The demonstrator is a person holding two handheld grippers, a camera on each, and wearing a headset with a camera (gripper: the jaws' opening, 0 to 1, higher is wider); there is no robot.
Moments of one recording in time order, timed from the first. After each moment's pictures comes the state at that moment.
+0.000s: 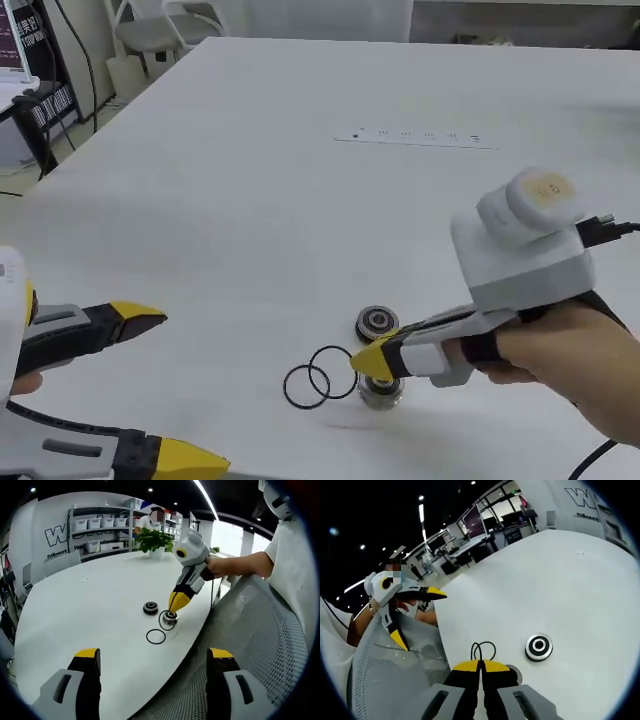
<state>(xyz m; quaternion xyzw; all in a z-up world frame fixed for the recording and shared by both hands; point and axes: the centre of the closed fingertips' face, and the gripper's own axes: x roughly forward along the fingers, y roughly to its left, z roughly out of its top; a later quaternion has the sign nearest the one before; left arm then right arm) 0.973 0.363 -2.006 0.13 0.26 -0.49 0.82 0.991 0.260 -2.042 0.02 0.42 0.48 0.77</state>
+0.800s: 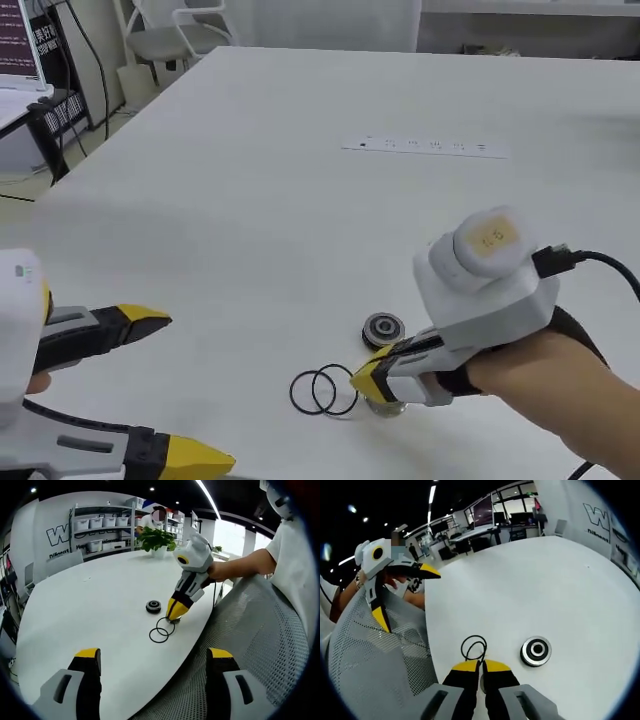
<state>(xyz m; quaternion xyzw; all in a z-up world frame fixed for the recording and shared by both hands) 0.975 0.365 -2.007 0.13 0.26 -0.48 0.82 1.000 0.259 -2.067 -0.08 0.40 0.47 0.78</state>
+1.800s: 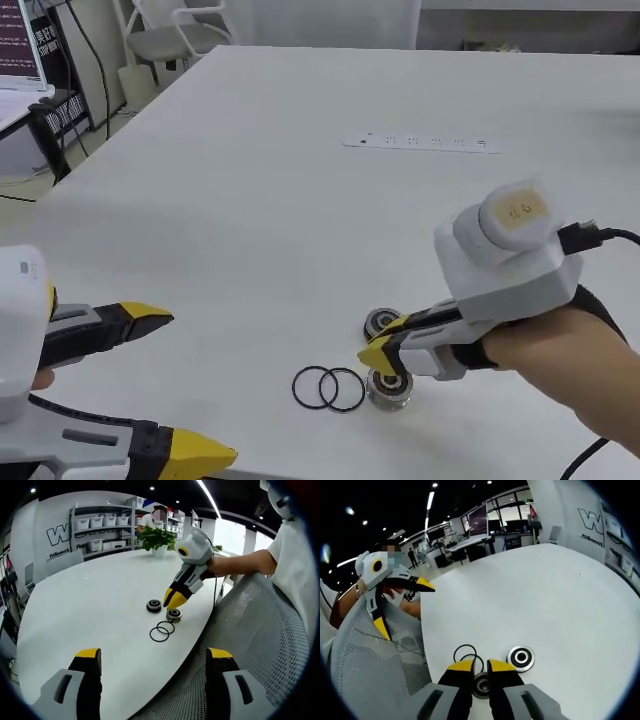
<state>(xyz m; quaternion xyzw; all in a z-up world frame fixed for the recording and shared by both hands) 0.976 0.368 -2.009 0.14 0.27 -0.48 0.82 1.017 0.247 -2.046 -0.07 0.37 0.45 0.81</state>
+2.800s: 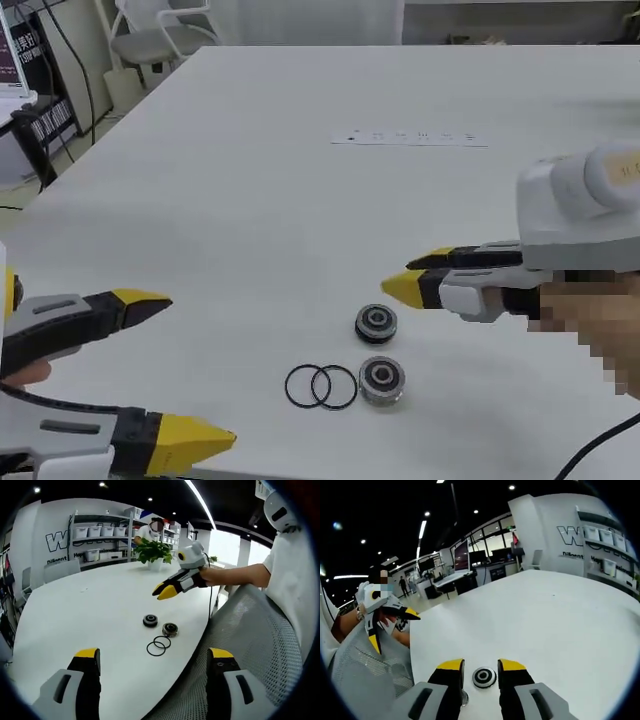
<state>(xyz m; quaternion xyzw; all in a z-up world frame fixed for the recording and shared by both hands) 0.985 0.356 -1.984 0.11 0.22 -0.50 0.83 1.058 0.204 -2.003 0.00 0.26 0.41 0.87</state>
